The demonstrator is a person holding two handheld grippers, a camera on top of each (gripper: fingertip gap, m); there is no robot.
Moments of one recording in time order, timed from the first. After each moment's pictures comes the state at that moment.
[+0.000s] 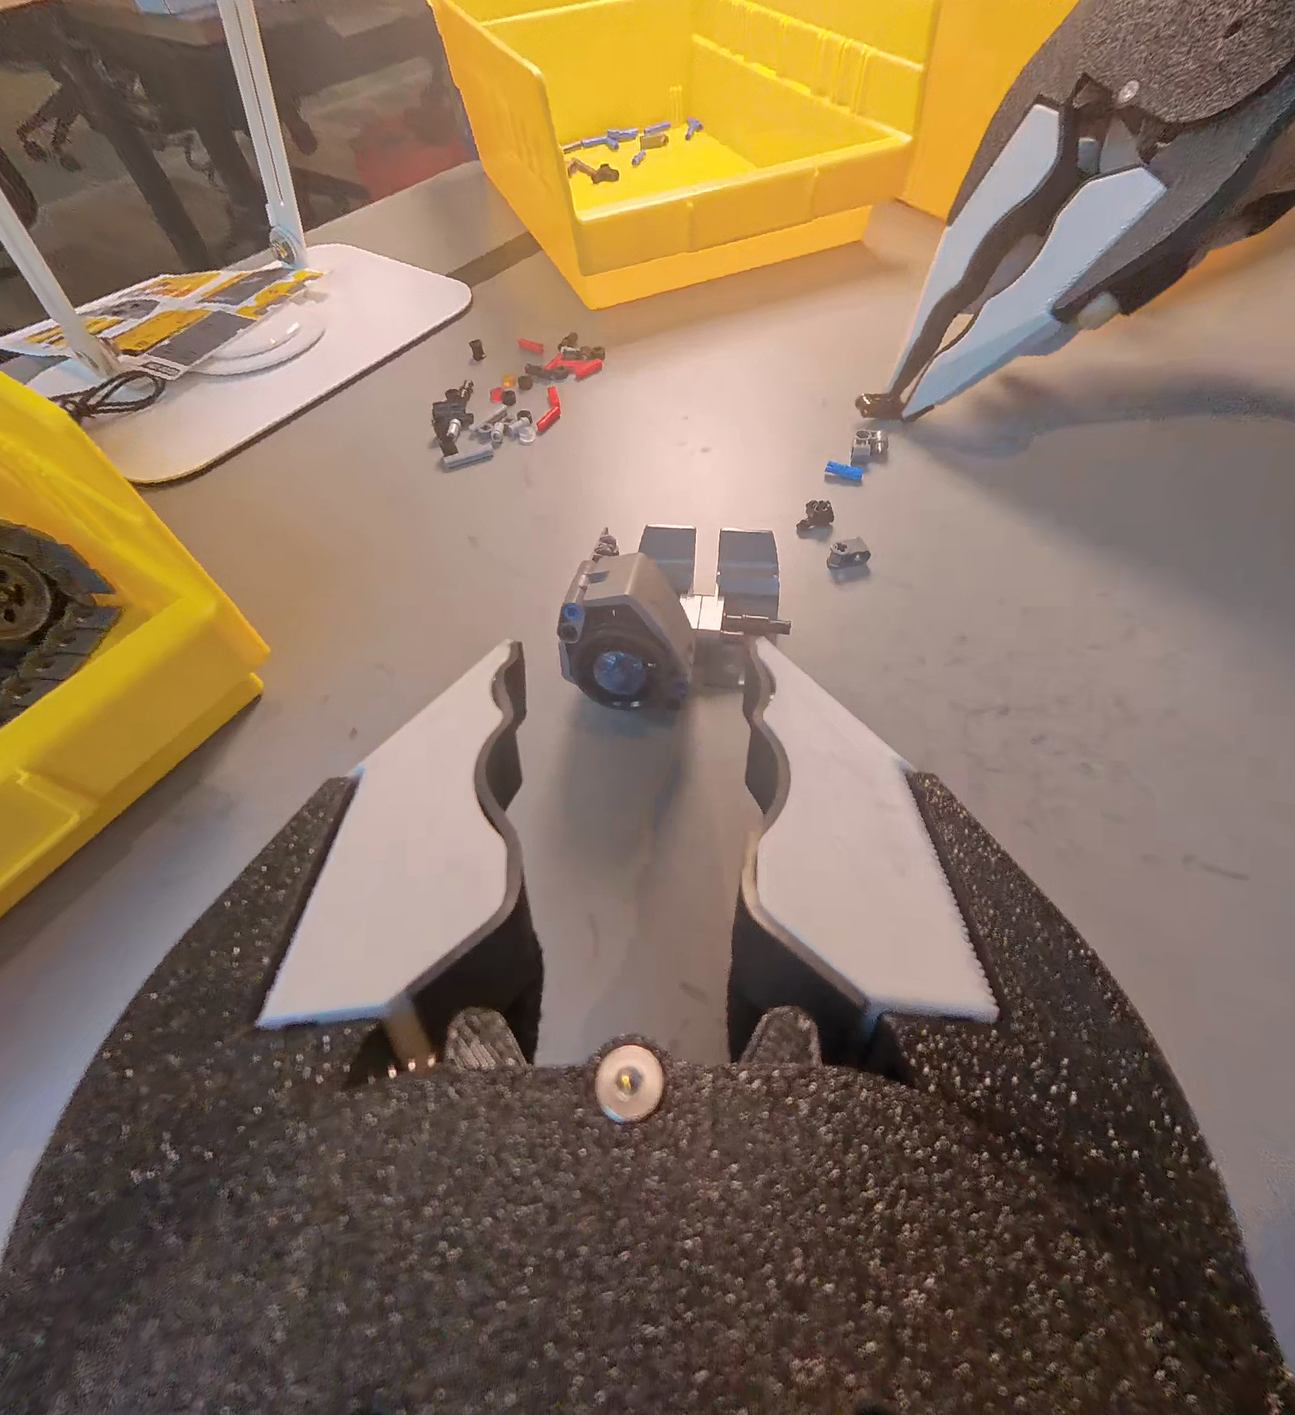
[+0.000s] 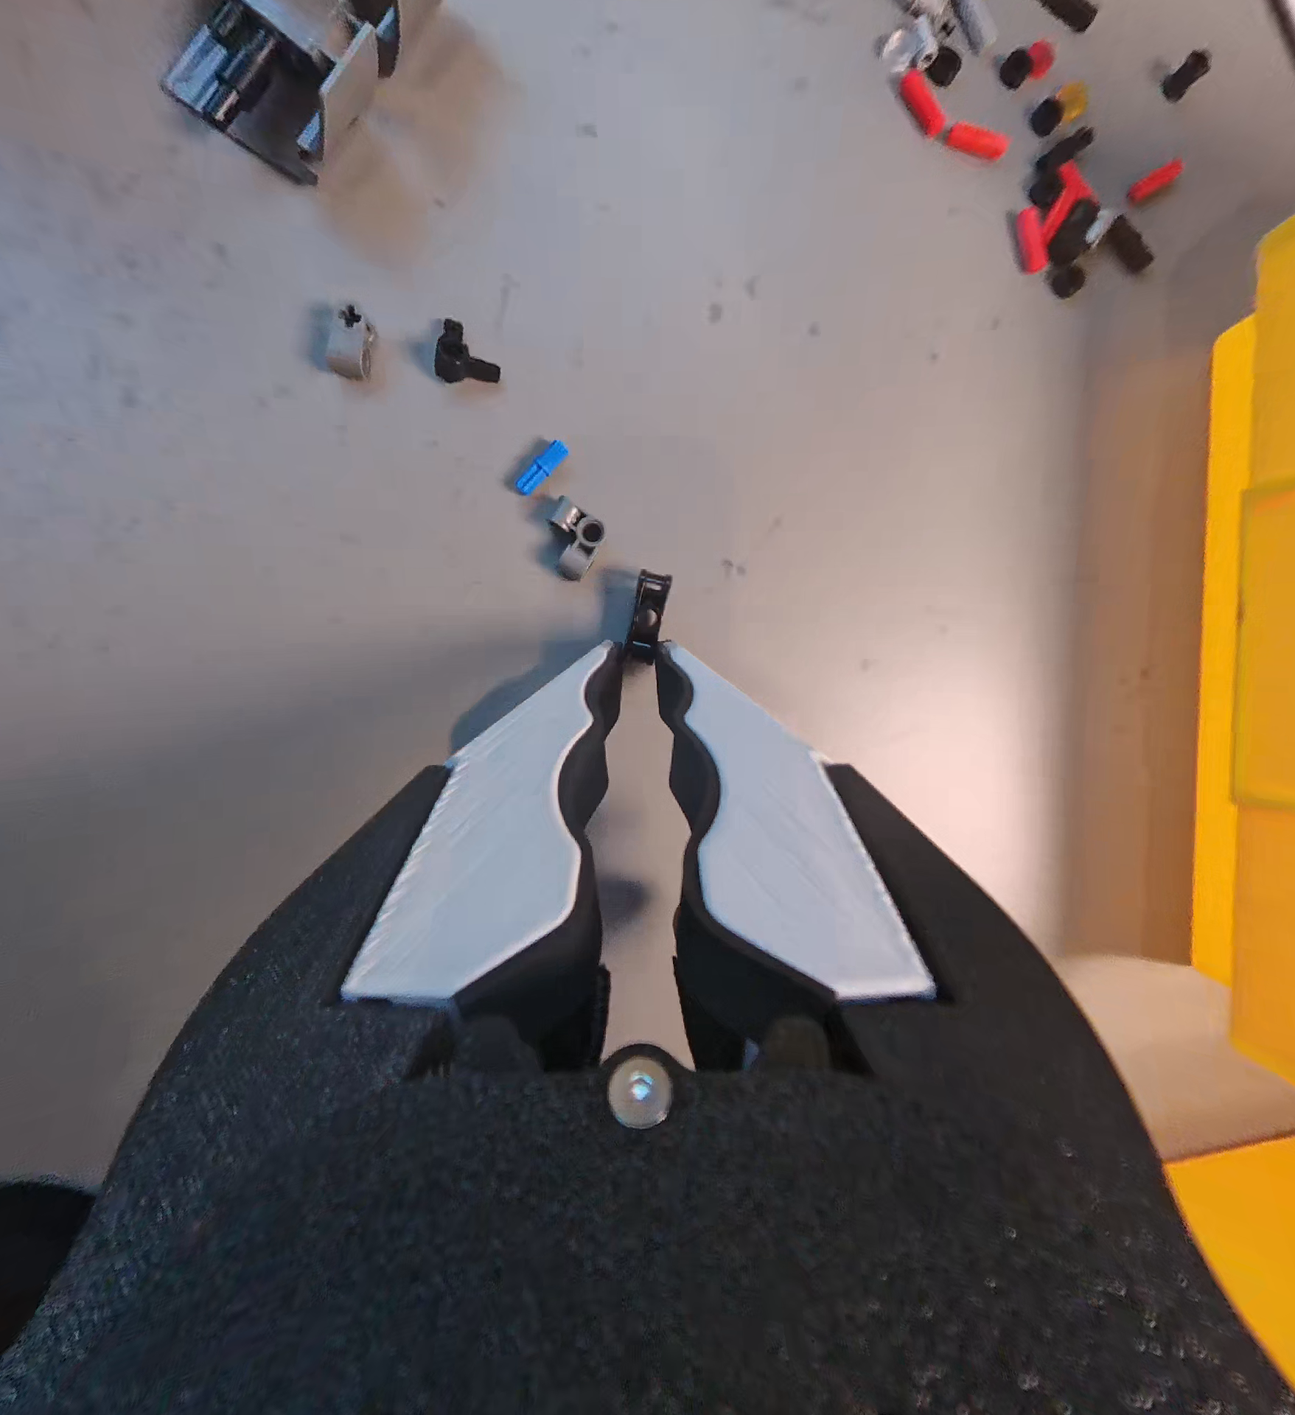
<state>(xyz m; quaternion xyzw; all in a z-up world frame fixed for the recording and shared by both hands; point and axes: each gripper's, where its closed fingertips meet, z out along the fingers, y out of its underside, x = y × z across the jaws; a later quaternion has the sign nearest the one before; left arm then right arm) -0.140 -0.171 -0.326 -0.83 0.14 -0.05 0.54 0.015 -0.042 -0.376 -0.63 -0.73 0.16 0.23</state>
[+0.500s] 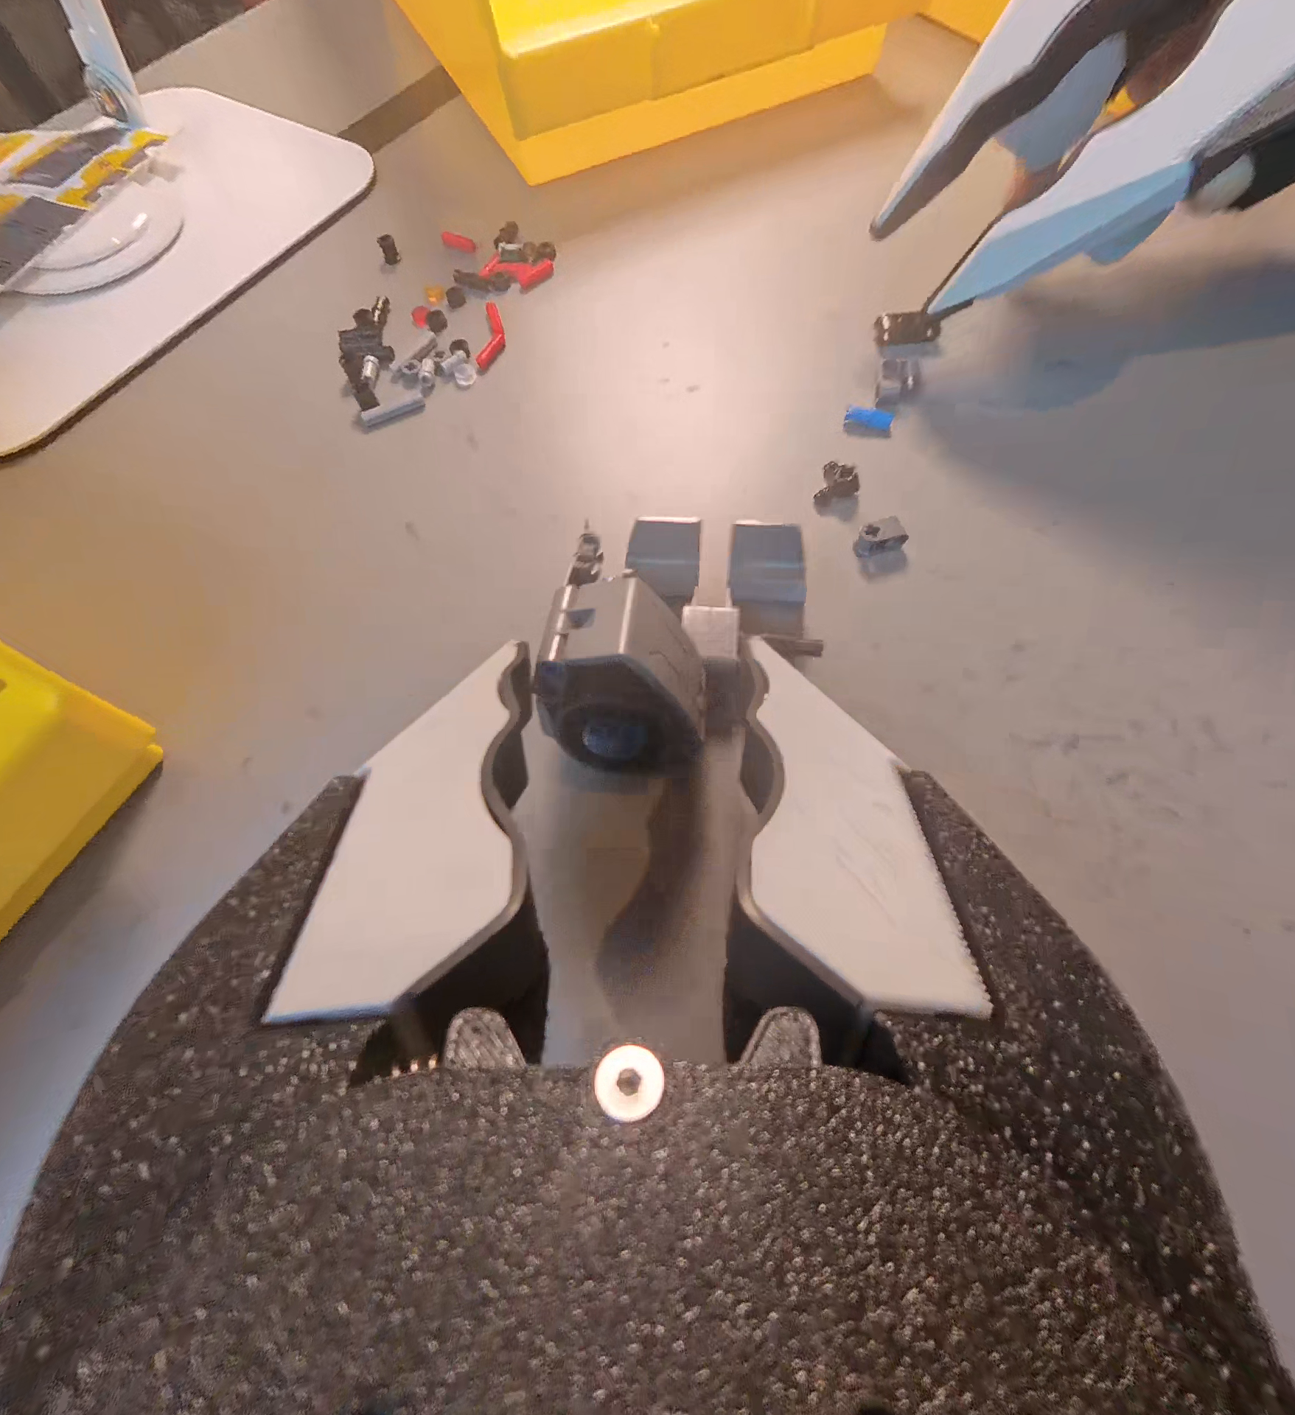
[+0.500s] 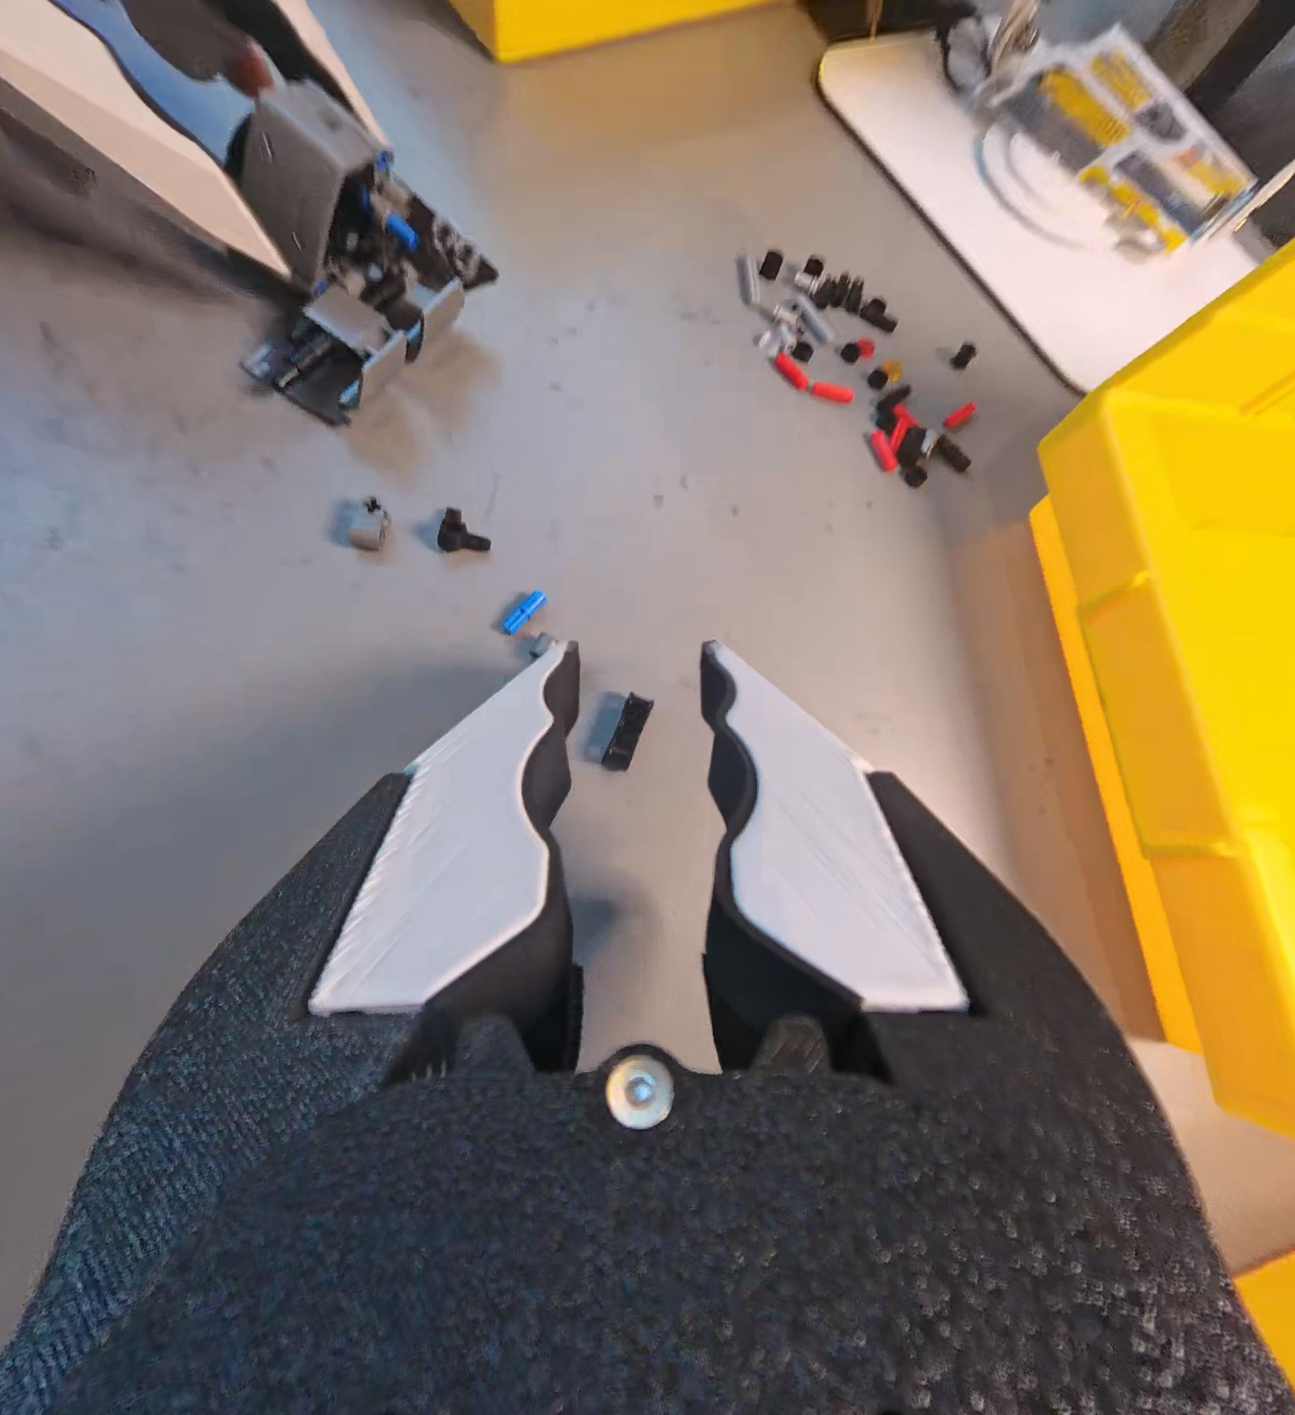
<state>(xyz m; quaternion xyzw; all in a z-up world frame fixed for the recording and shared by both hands) -0.131 -0.136 -0.354 -0.87 0.17 -0.06 0.46 -0.008 -0.041 -0.347 -0.59 -0.68 0.24 0.36</state>
